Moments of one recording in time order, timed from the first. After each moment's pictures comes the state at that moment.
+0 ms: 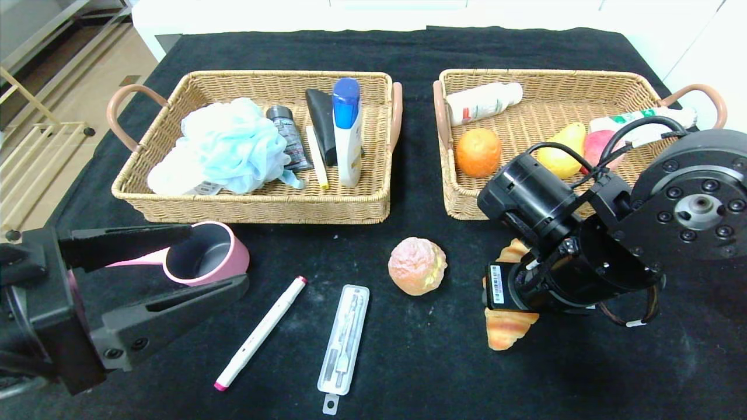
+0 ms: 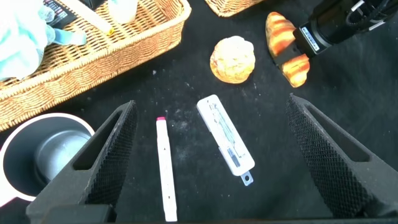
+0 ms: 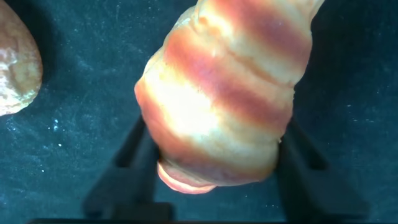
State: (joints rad) left arm -0.41 1.03 -0.75 -0.13 -0.26 0.07; right arm 0.72 1.88 -1.58 0.80 -0.35 0.73
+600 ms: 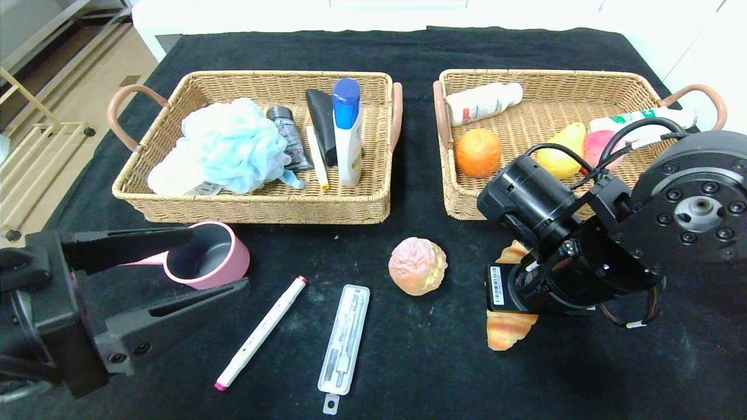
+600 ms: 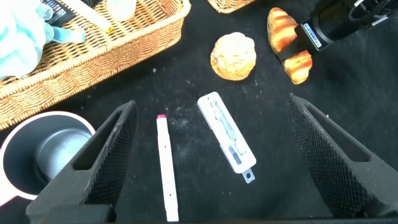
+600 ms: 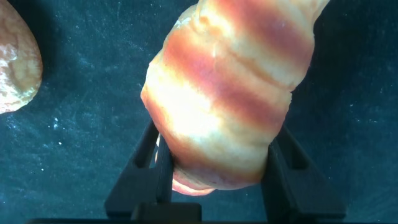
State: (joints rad) left arm -0.41 1.03 -0.74 -0.13 -0.26 0.08; right arm 0.72 1.88 -1.57 0.80 -0.35 0.73
